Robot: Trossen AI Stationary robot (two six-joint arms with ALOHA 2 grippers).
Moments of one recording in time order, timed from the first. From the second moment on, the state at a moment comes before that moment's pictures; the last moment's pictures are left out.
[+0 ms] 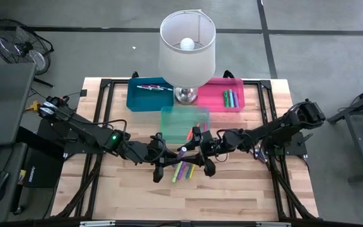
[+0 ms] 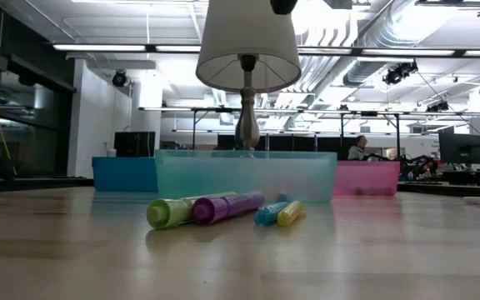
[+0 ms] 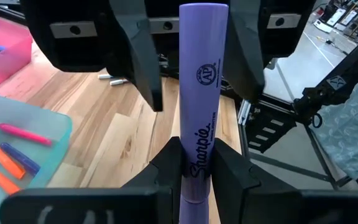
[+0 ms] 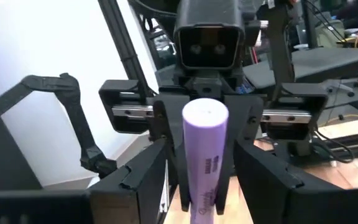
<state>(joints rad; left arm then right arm) -0.46 1.38 1.14 -0.10 -0.38 -0.53 0.28 1.56 0.90 0.81 0.04 0.34</state>
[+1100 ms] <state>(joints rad) -0.46 1.38 1.14 -0.11 -0.38 -0.52 0.25 1.57 0.90 0.78 0.01 0.37</state>
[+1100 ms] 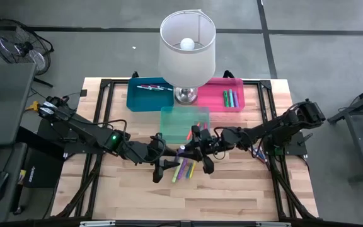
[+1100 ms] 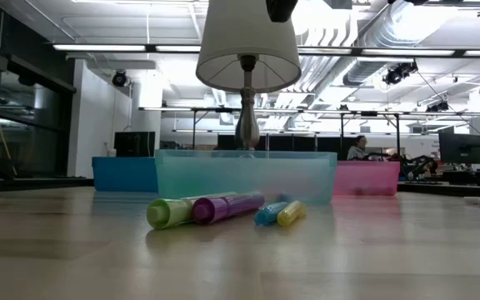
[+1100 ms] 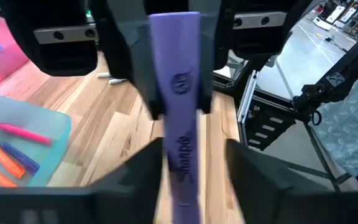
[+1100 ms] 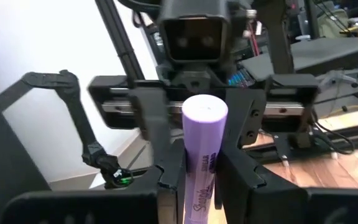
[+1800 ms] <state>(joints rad) -0.46 1.27 1.24 -0.53 -0.63 -0.64 0.20 1.51 0.90 0.29 0.11 0.49</state>
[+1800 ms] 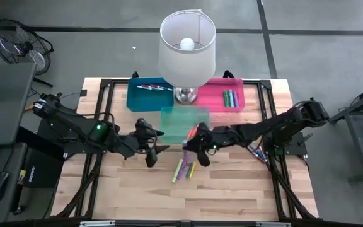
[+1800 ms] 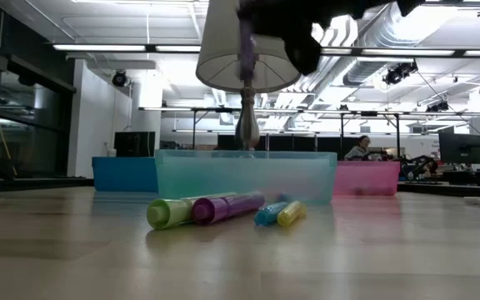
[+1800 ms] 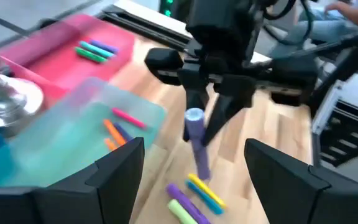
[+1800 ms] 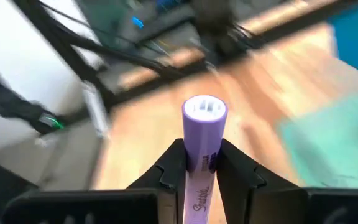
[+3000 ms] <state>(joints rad) -0.49 1.27 1.26 -0.68 -0.67 -0.82 -0.40 1.50 0.90 -0.52 0.60 -0.24</state>
